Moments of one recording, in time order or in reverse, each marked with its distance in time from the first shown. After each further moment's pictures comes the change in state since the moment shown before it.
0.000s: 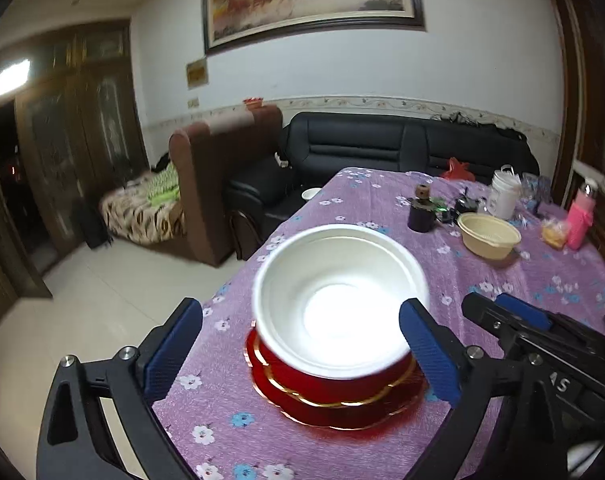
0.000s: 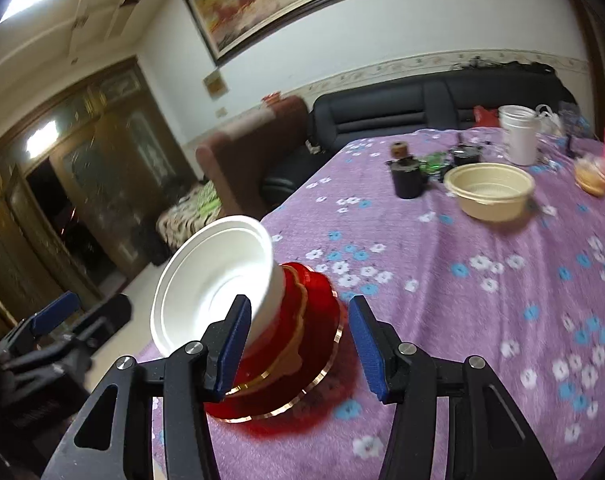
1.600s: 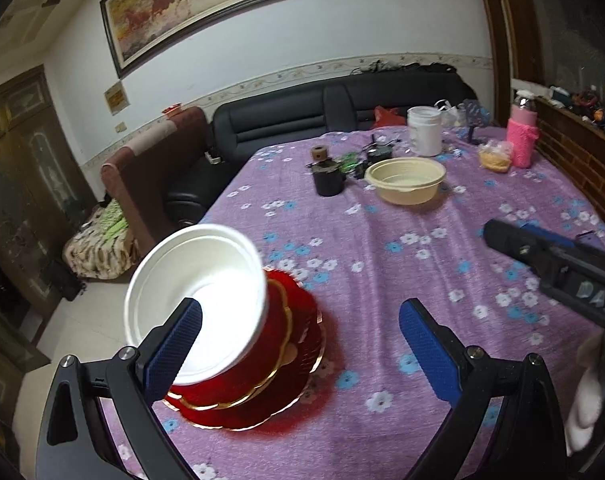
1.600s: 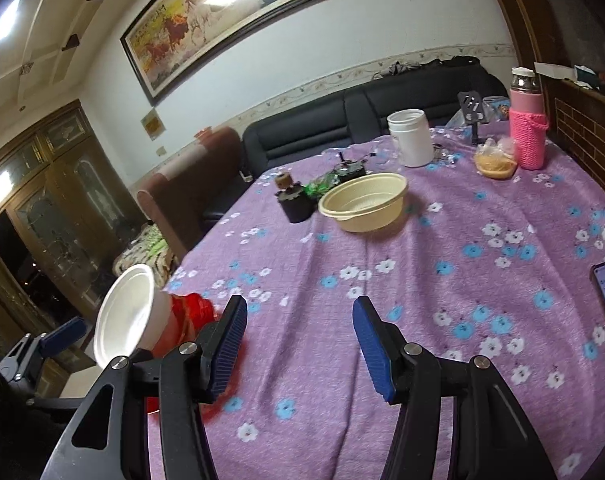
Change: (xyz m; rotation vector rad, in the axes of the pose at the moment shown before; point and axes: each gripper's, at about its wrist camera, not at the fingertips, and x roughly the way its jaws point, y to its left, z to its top) left arm 0.006 -0.112 -0.001 0.262 0.080 -0.147; right arm -0.067 -0.101 0.009 0.131 -0.064 -0.172
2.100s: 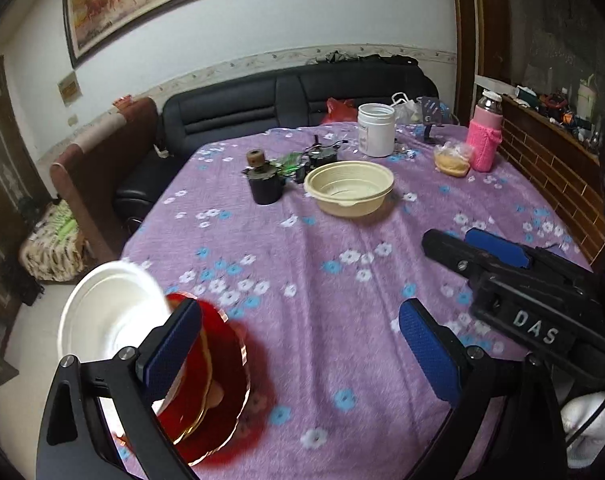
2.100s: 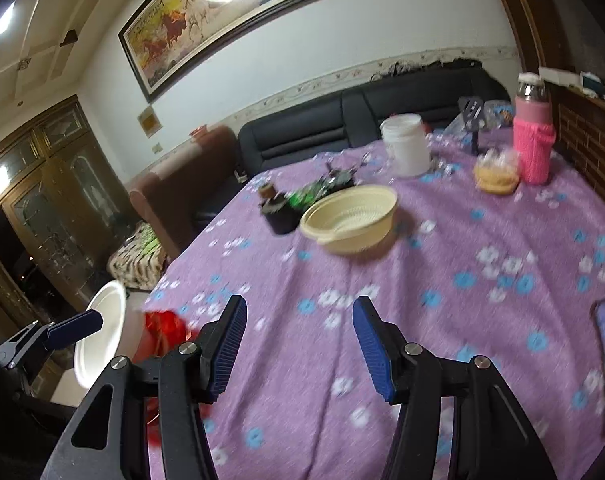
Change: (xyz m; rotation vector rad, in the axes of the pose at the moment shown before) left arm 0.037 -0.035 0.048 0.011 0.068 -0.185; right arm 0.019 -0.029 0.035 -0.027 -0.006 -0.015
